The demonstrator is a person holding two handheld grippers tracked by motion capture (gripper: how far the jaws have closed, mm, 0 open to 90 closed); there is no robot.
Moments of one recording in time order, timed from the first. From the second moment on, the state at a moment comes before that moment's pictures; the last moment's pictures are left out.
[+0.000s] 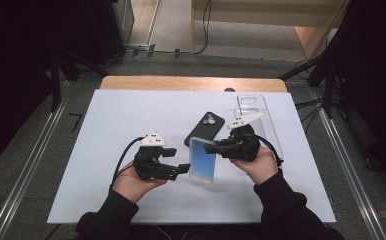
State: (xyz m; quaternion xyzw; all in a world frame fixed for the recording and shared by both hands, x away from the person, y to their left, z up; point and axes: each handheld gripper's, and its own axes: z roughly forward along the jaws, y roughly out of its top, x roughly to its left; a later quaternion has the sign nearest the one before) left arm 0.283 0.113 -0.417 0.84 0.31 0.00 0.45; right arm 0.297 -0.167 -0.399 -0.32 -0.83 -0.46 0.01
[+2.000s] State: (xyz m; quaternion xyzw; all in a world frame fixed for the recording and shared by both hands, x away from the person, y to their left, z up) left arm 0.310 0.110 -0.395 0.87 0.13 -0.13 0.46; right arm 0.303 -0.163 -0.398 -0.13 -0.87 -0.47 0.10
